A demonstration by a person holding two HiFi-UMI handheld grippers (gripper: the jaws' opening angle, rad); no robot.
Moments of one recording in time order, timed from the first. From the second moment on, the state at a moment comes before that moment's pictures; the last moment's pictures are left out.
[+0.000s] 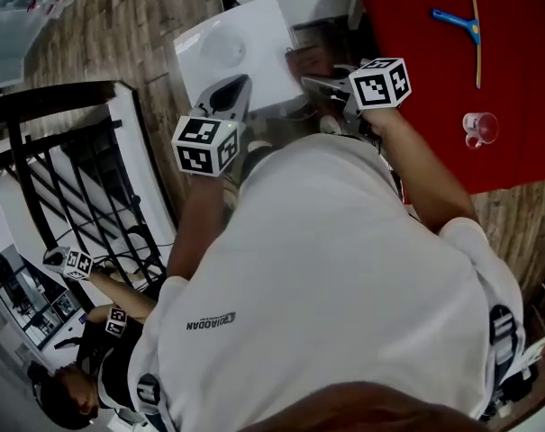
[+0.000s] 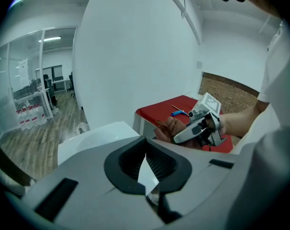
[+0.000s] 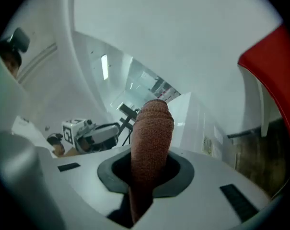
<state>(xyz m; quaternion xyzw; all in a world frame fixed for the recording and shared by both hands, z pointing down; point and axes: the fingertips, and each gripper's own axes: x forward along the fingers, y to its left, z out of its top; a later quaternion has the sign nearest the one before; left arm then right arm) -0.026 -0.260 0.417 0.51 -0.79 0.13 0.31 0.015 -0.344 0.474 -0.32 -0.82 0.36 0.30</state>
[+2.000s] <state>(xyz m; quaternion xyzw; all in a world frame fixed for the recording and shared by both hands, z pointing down) -0.060 -0.265 0.431 0.50 -0.78 0.19 0.33 -0.039 -0.383 0.812 -0.08 -0.74 0.43 0.51</state>
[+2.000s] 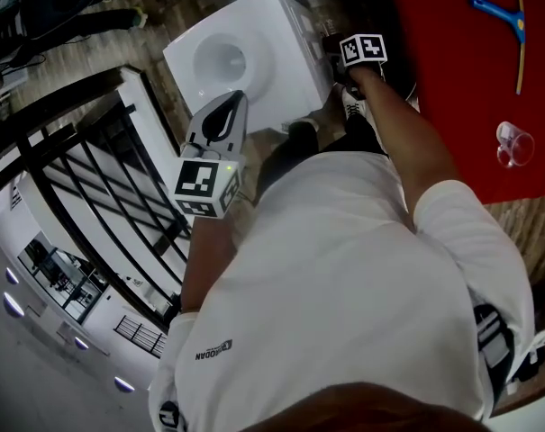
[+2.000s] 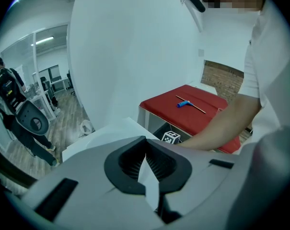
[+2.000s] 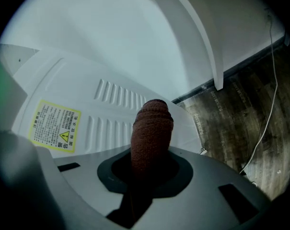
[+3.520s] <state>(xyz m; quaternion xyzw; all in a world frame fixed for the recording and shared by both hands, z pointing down) -0.075 -0.250 0.407 0.47 -0.82 0.15 0.30 -0.162 -0.409 0.595 -0.19 -0.81 0.43 0.34</state>
